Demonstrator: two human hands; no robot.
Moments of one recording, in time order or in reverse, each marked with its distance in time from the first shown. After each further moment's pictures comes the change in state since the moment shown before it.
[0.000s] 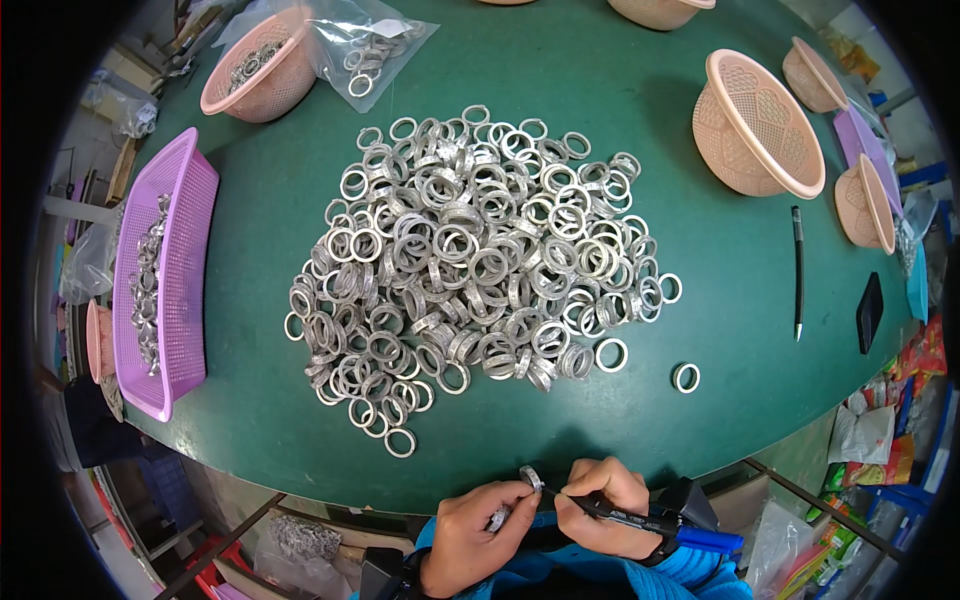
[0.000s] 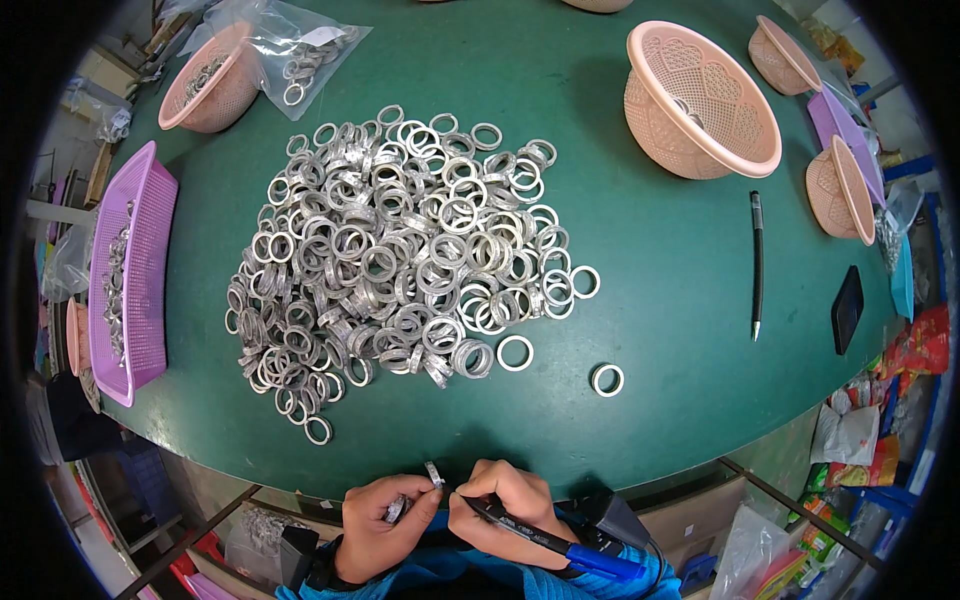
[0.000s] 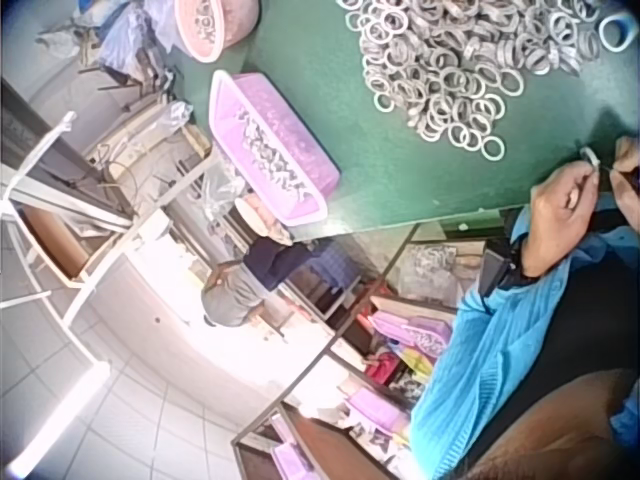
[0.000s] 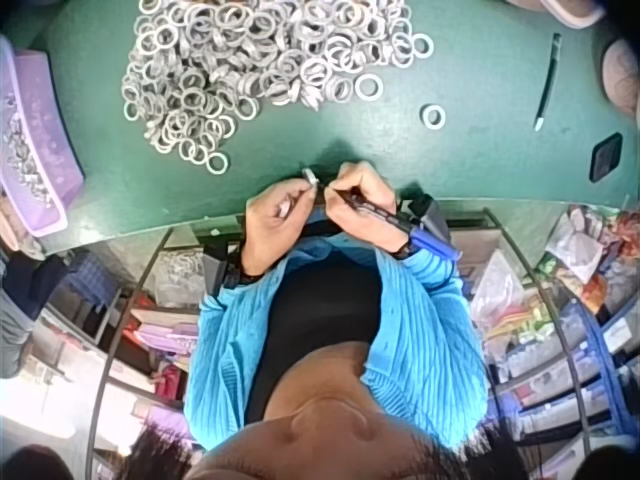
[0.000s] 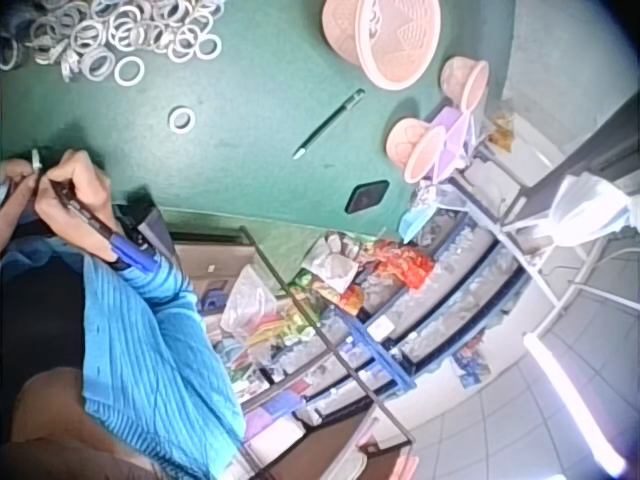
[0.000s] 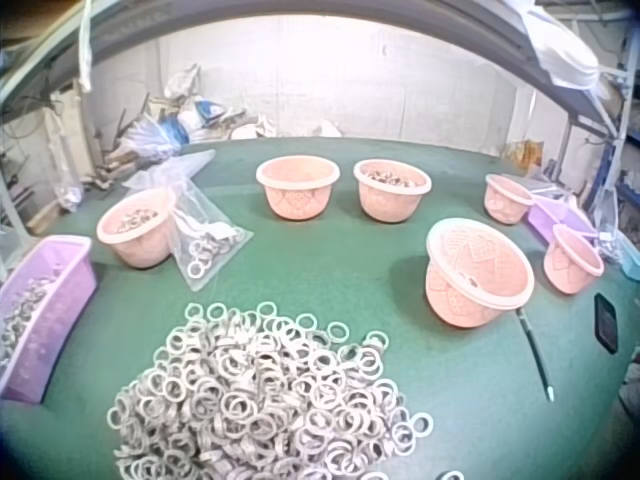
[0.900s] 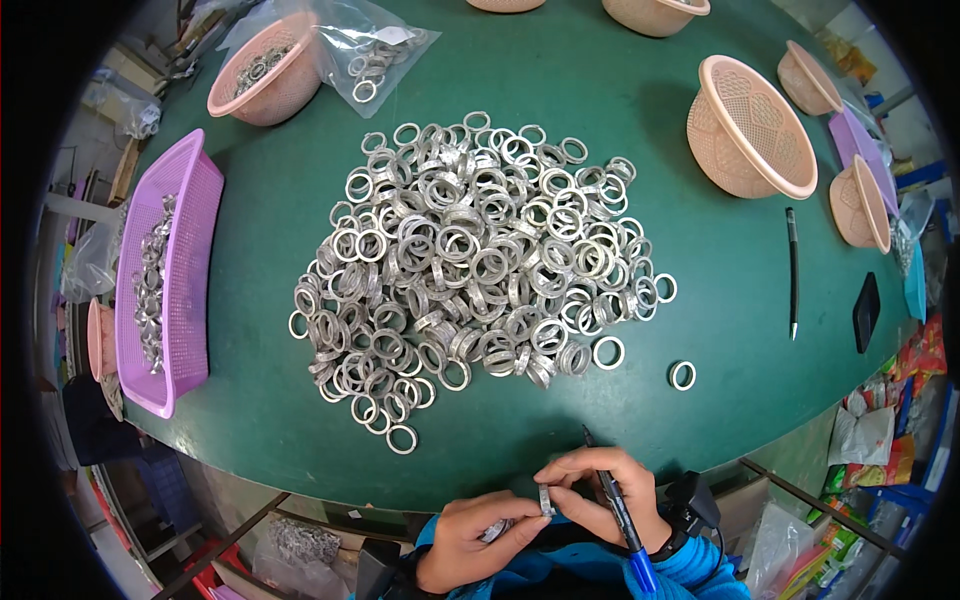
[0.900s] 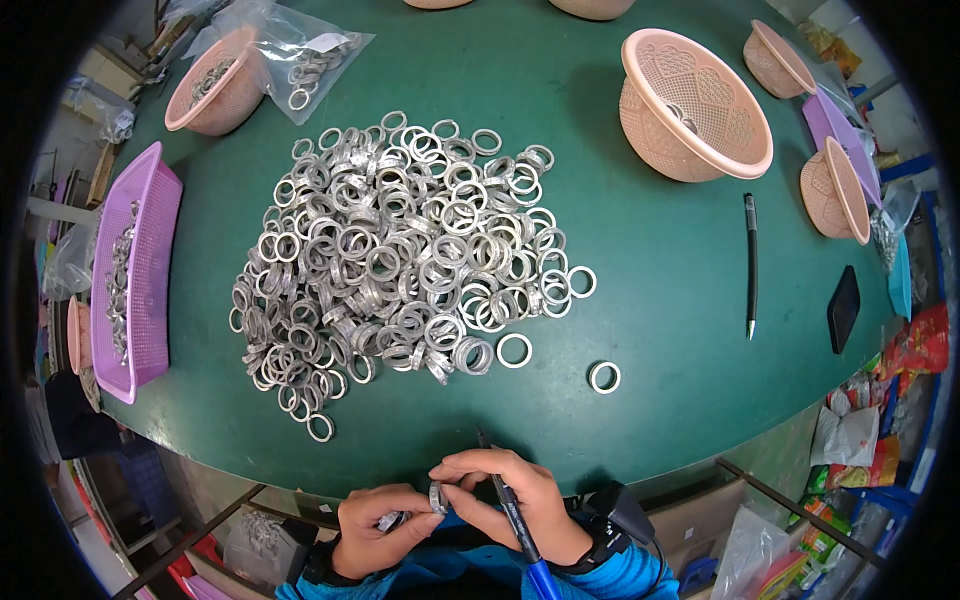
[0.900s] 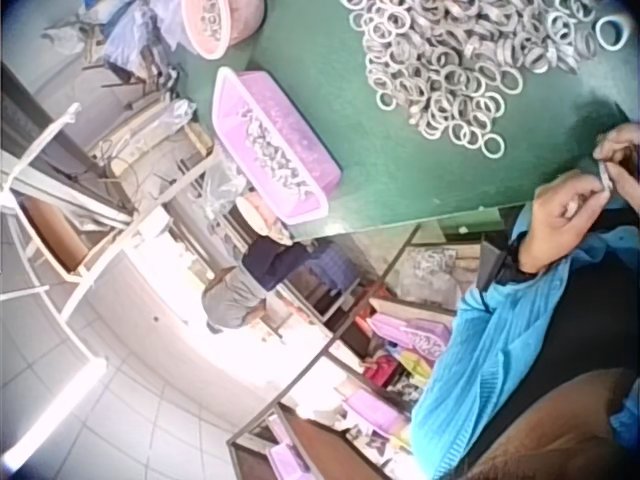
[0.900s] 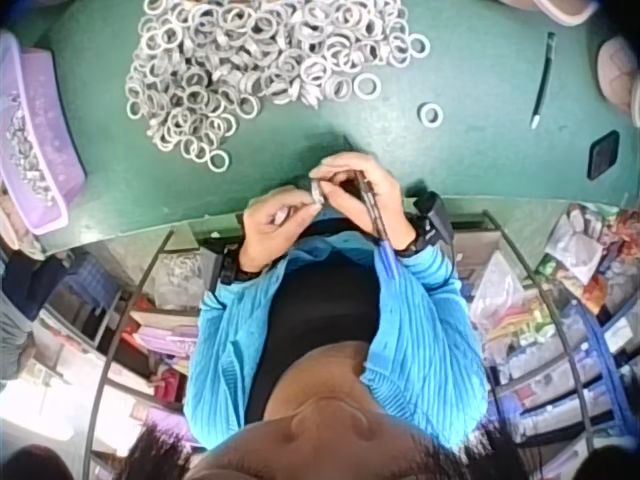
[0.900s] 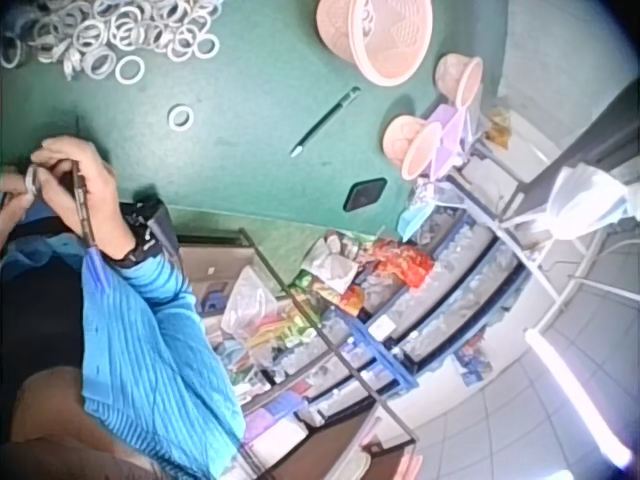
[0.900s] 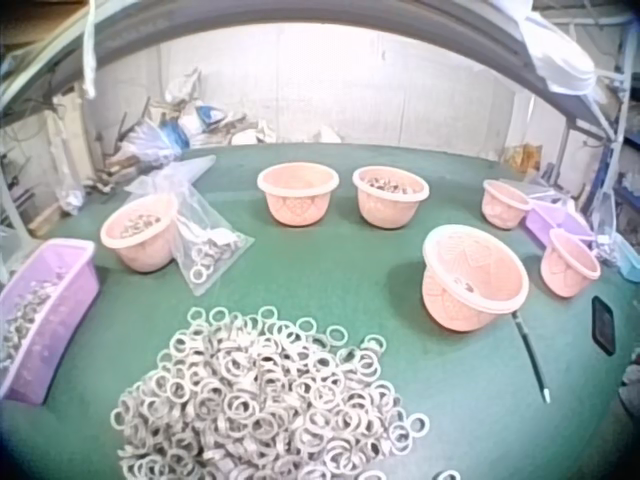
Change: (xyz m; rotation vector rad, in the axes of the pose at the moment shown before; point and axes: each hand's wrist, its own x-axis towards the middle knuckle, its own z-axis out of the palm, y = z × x) left_hand -0.002 0.002 -0.011 -0.191 -0.189 0.089; right_hand -0.001 -0.001 -0.001 0.272 0.033 0.131
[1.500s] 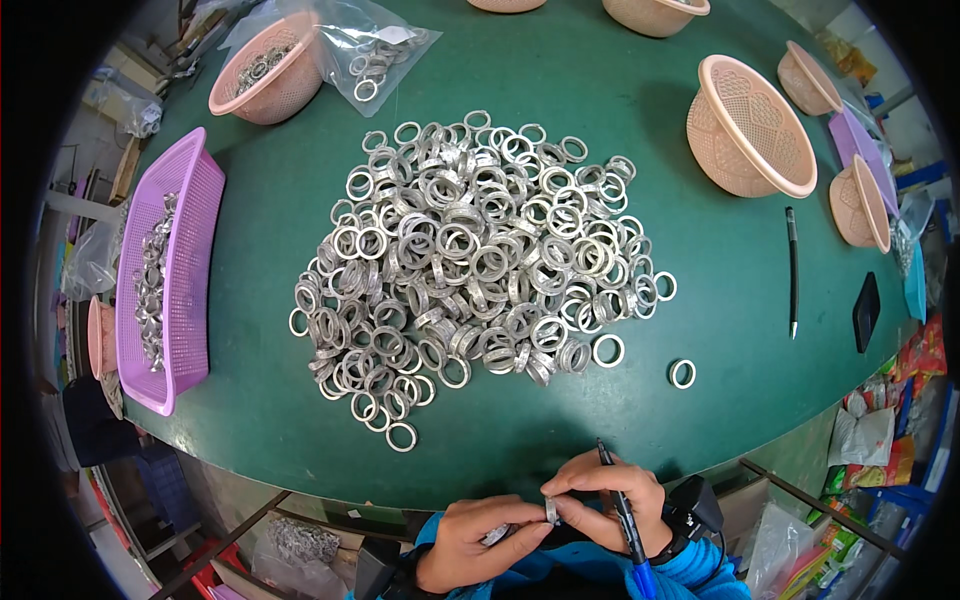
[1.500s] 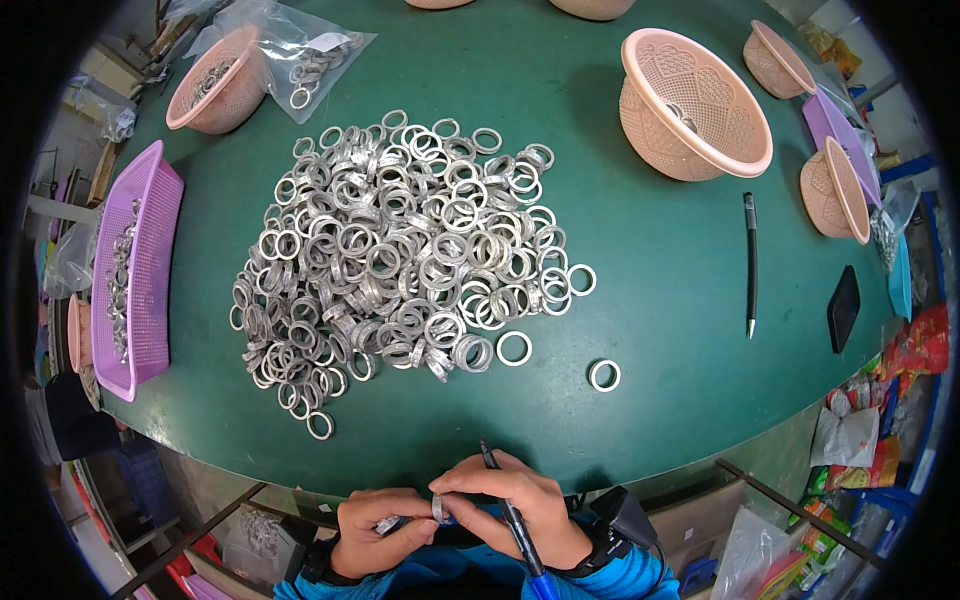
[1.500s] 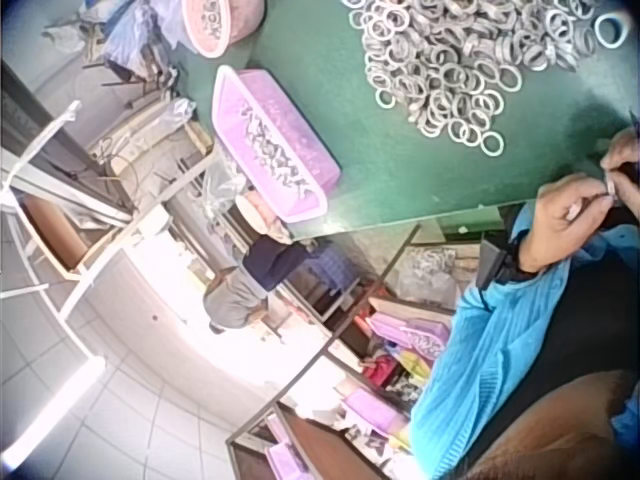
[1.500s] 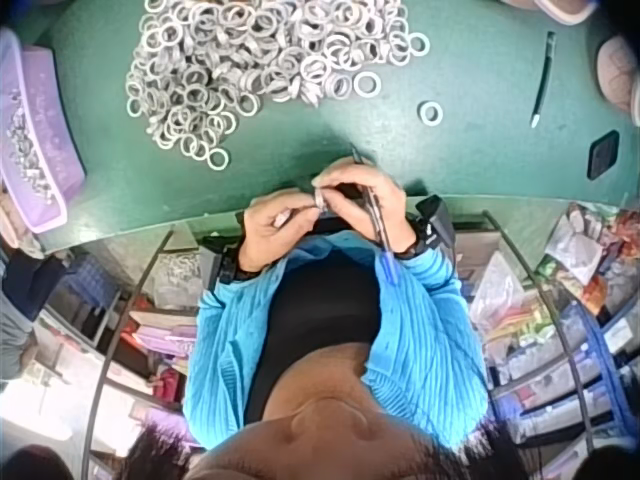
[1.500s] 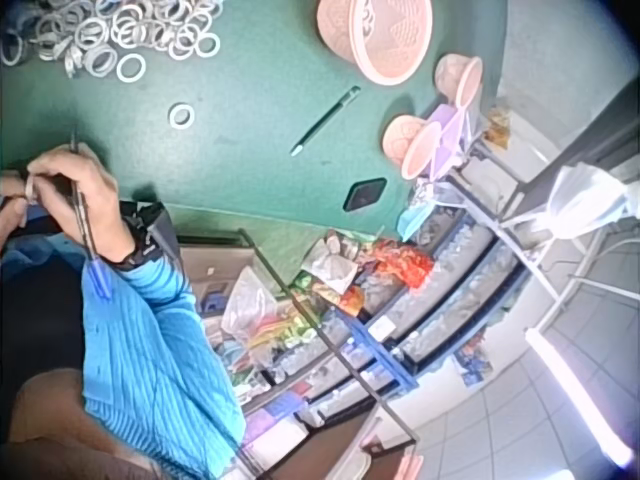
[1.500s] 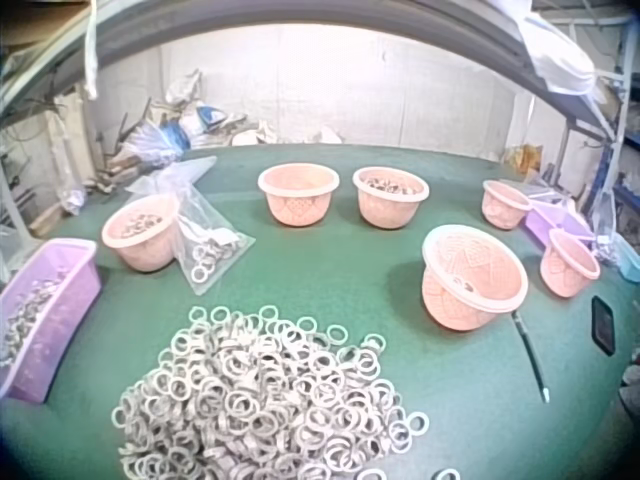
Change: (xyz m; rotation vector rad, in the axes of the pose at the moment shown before) left_hand -0.003 -0.001 -0.001 -0.092 -0.054 0.016; right_hand 0.002 -0.002 -0.001 -0.112 -0.046 -0.284
